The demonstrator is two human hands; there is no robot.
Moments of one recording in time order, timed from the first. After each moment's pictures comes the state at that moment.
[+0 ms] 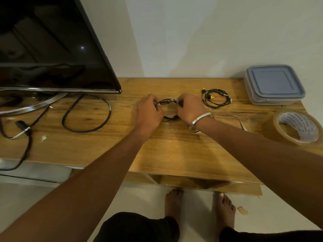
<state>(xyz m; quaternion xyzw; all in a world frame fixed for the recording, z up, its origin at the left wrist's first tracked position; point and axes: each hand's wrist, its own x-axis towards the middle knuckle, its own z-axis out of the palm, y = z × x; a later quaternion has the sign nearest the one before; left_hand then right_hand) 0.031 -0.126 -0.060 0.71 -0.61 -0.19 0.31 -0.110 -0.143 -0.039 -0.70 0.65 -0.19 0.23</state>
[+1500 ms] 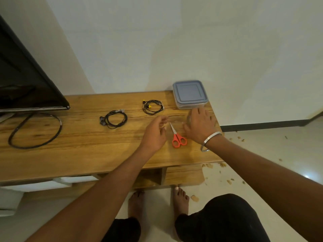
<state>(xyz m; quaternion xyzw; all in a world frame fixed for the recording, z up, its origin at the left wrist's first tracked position) -0.144 -0.046 -0.041 0.53 -0.70 -0.36 0.33 -0.308 -0.036 -0.003 -0.65 0.75 -0.08 0.04</state>
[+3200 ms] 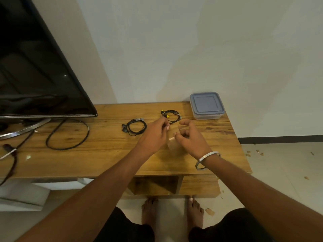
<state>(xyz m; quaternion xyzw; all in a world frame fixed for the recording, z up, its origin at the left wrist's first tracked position) -0.083 -0.054 0.001 0.51 -0.77 -0.24 0.32 -0.235 -0.013 0.018 -0.57 0.61 -0.37 0.39</state>
